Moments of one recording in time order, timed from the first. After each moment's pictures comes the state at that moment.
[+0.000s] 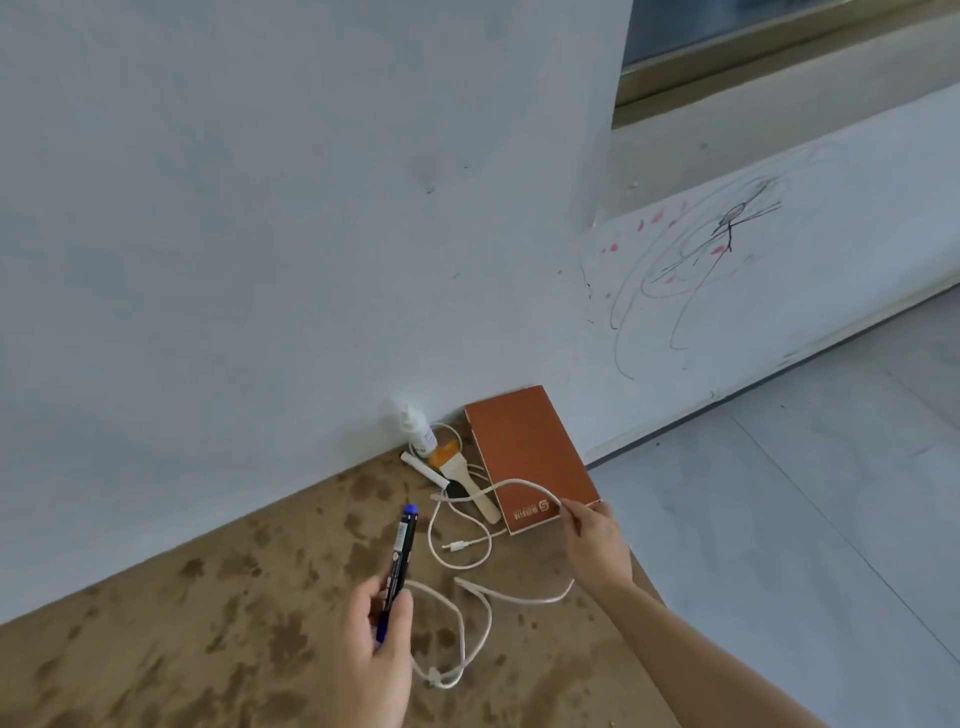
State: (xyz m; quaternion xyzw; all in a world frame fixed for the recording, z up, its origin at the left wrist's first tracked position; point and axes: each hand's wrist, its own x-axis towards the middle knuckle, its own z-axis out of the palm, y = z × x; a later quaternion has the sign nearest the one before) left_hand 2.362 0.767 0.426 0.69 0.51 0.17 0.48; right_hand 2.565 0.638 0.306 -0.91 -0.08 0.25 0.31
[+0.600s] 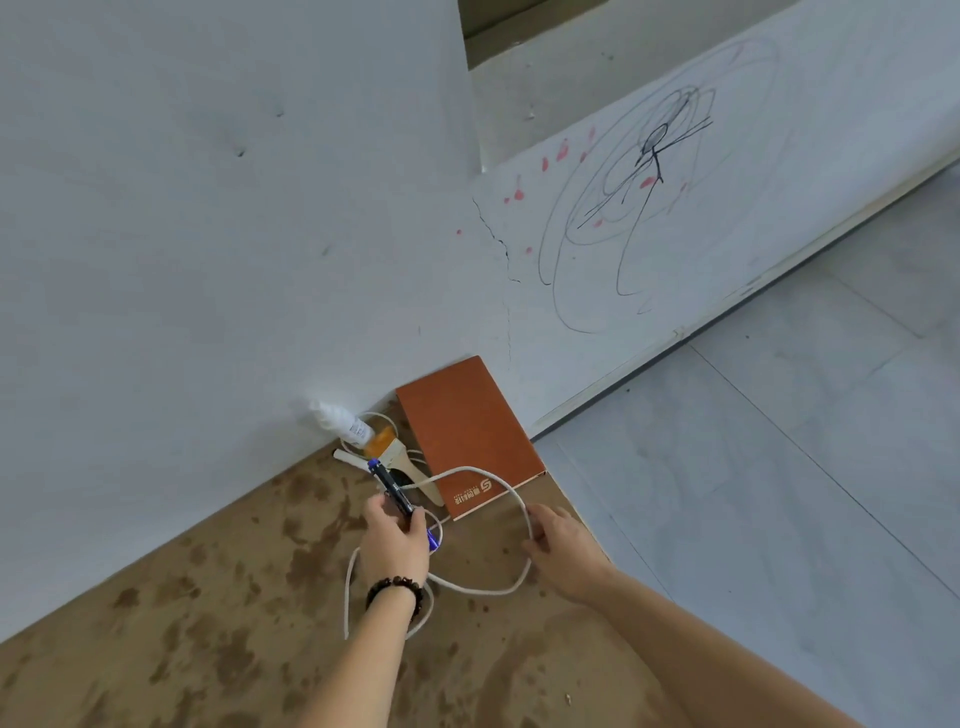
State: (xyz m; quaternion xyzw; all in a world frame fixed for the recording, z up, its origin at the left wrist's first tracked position) left_hand 2.483 0.770 0.324 0.75 0.55 0.01 0.37; right_hand 2.572 0.586 0.296 -0.86 -0.21 0.38 0.28
